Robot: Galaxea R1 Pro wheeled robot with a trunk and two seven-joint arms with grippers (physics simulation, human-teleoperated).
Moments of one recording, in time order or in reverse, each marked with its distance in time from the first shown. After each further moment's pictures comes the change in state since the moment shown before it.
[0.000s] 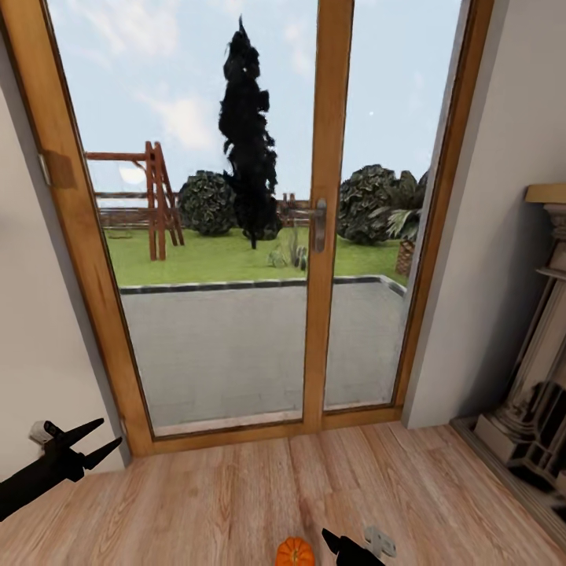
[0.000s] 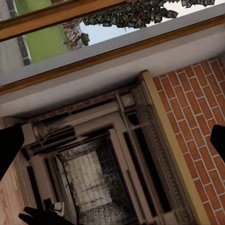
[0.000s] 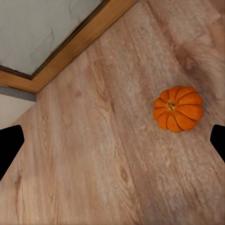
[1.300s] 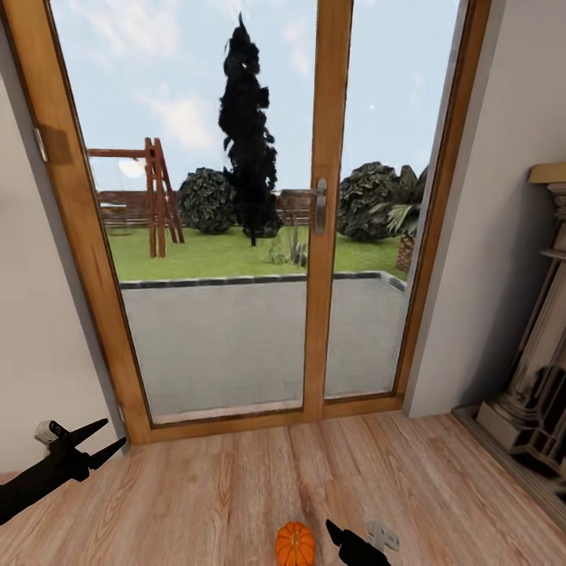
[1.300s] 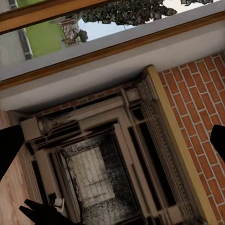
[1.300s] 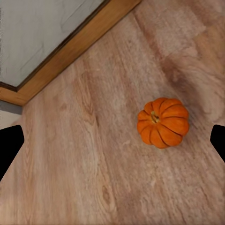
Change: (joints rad) left arm 0.000 -0.015 -0.005 -0.003 0.001 0.000 0.000; right arm 0.001 0.001 -0.001 0.000 -0.007 -0.099 -0.008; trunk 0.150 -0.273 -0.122
